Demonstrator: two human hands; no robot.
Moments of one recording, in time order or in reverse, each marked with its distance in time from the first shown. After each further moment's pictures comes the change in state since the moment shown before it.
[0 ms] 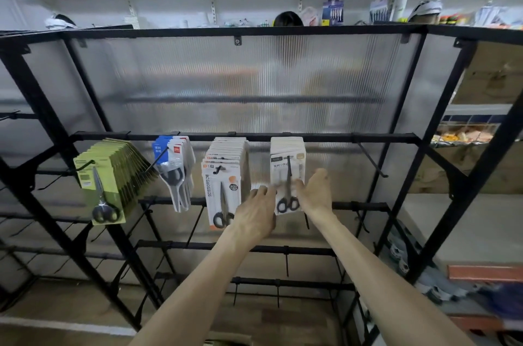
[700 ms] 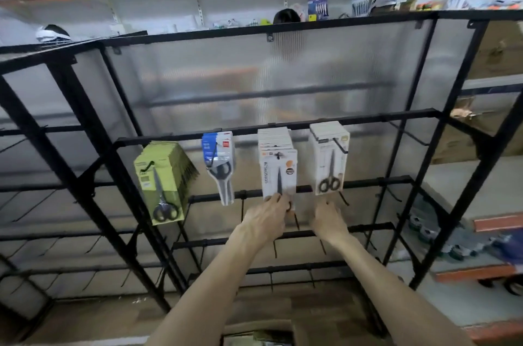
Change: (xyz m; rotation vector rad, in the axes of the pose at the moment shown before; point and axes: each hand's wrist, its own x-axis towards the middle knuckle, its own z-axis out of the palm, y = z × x) left_hand -0.074 -0.130 -0.025 0.068 -0.097 0.224; right_hand -0.119 -0.010 0.101 -0.466 -0.210 0.029
